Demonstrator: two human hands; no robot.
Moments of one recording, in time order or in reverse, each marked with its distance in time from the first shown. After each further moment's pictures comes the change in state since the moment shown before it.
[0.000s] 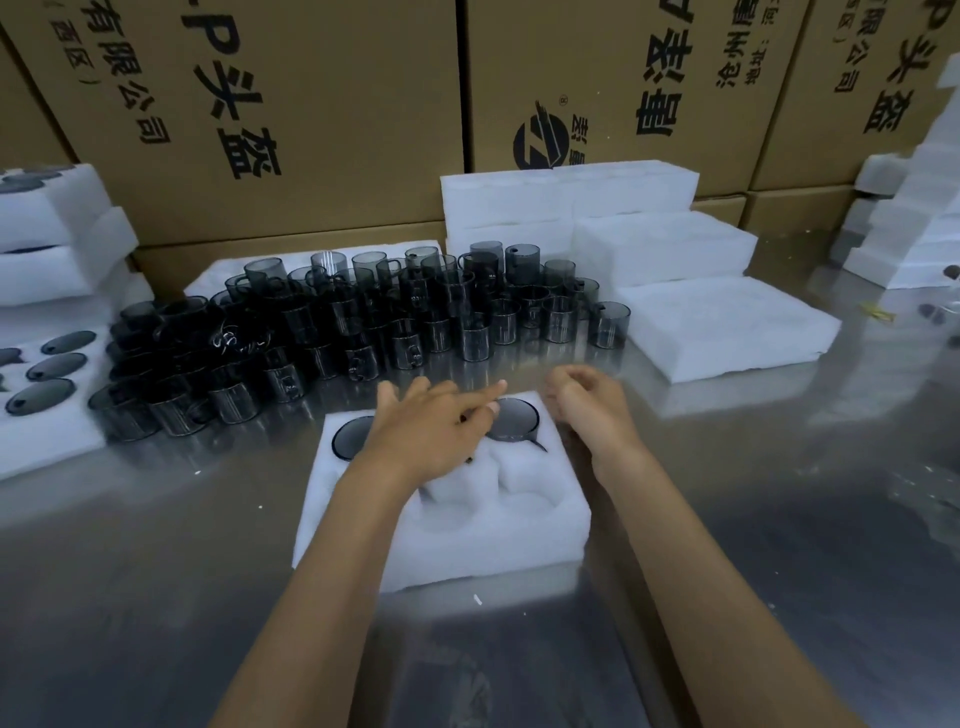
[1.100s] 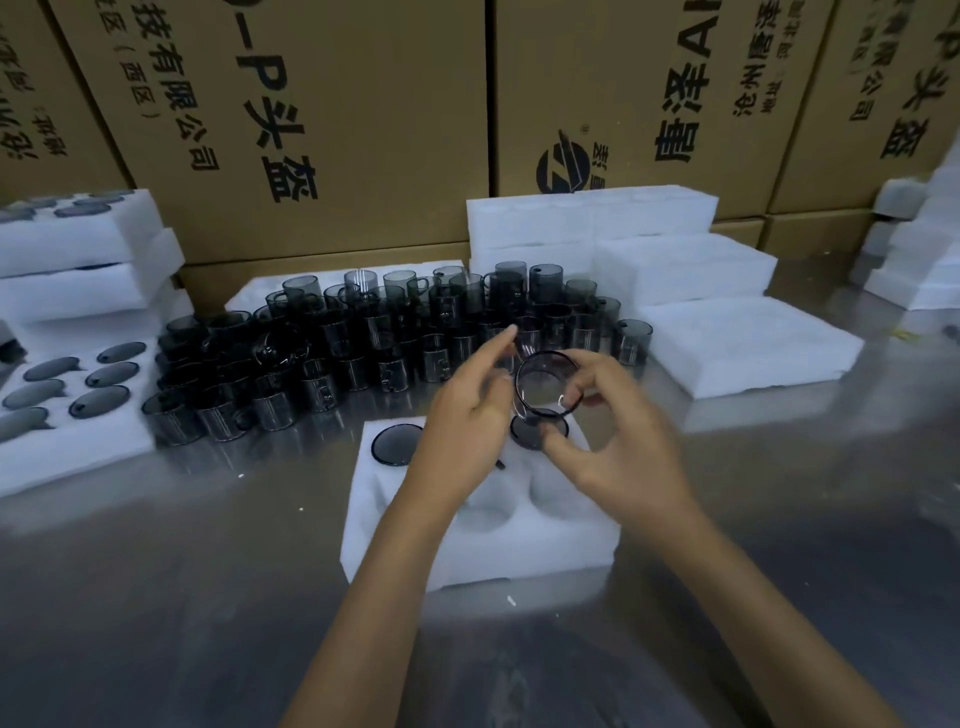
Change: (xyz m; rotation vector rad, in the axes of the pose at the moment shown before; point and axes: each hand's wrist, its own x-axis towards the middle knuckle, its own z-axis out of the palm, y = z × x) left_hand -0.029 0.019 -0.016 -0.916 0.404 0.155; right_hand -0.070 -0.019 -0.010 -0.295 -0.053 -0.911
